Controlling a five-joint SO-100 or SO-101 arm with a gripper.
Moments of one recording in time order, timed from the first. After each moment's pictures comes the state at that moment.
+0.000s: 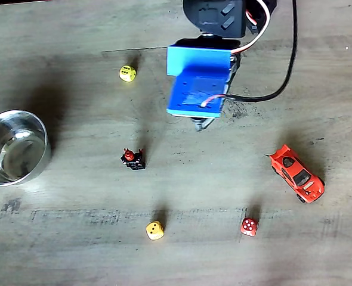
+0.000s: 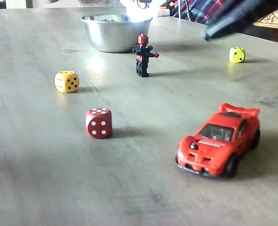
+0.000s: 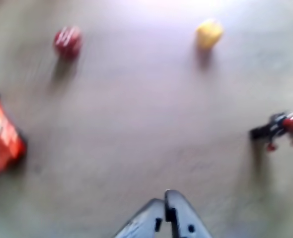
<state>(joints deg) 4.6 177.6 176.2 27.3 -86.0</state>
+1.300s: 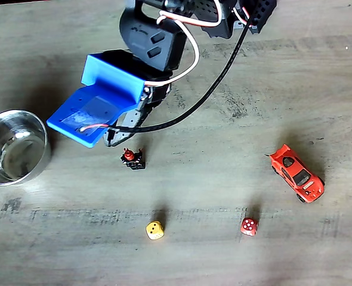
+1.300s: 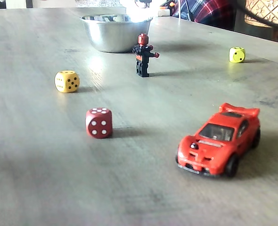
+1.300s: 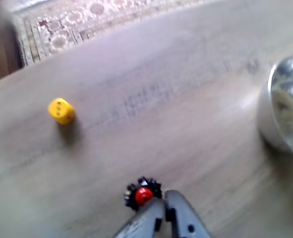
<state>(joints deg) 24.3 128.5 143.8 11.3 -86.0</state>
